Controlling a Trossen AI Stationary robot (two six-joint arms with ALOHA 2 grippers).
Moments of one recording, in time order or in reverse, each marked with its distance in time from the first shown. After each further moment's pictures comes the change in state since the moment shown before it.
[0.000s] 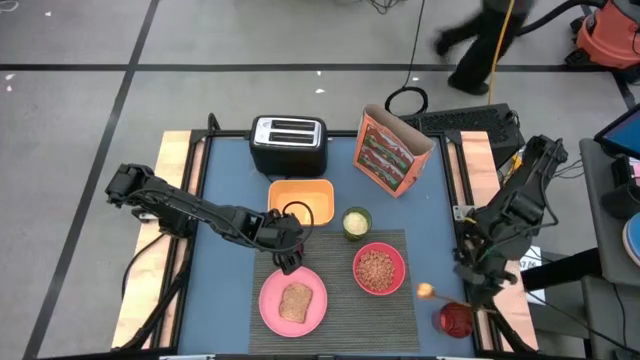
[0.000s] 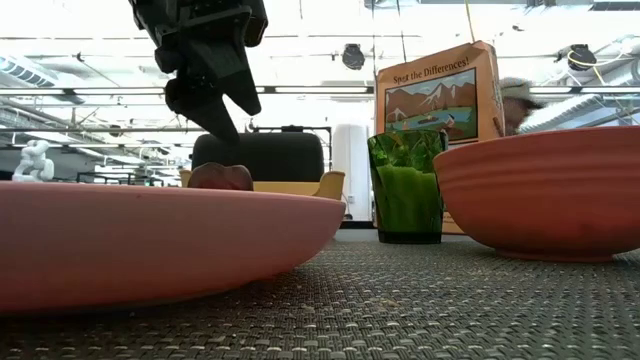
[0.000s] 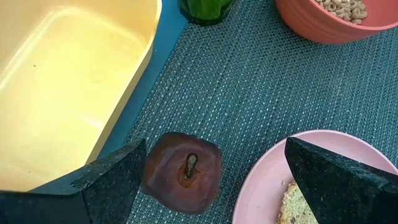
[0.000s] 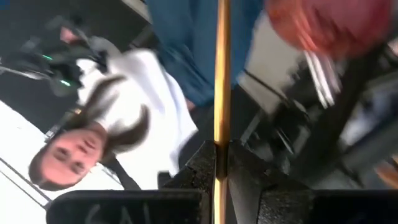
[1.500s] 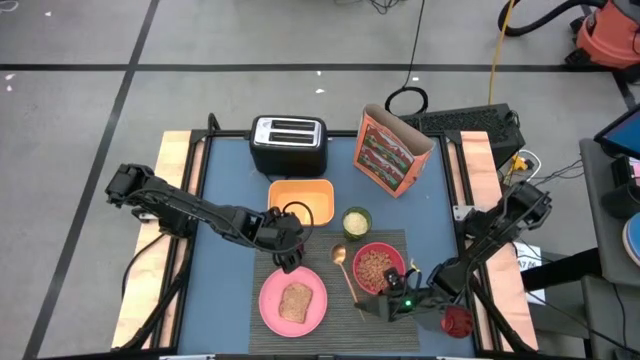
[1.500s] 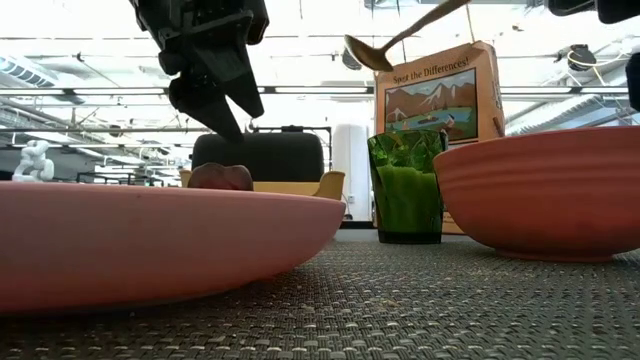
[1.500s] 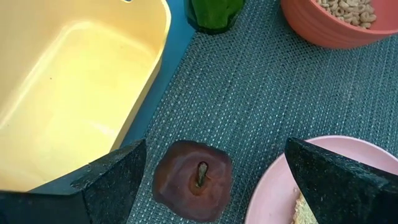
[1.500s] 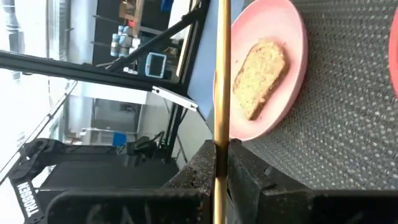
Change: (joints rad) left arm 0.000 0.000 0.000 0.002 -0.041 0.032; right arm -0.095 0.947 0.001 1.001 1.056 -0.645
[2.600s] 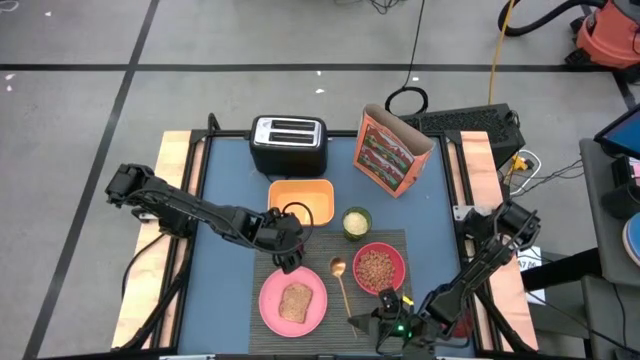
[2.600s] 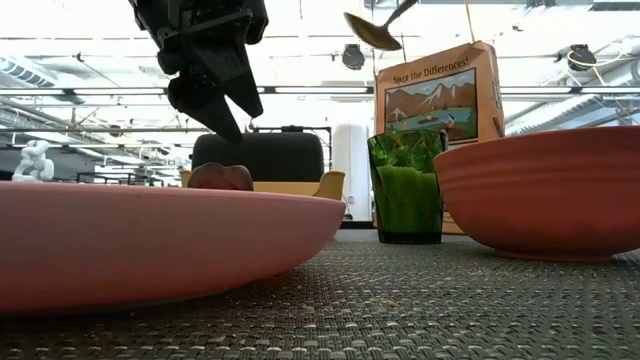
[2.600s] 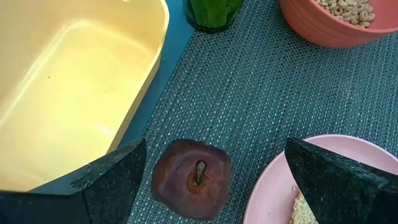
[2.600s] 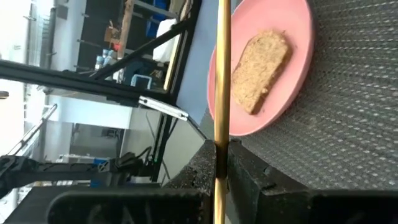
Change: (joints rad) left arm -0.006 0.000 0.000 -0.001 0.000 -0.004; right arm 0.070 0.198 0.301 -0.267 0.174 0.140
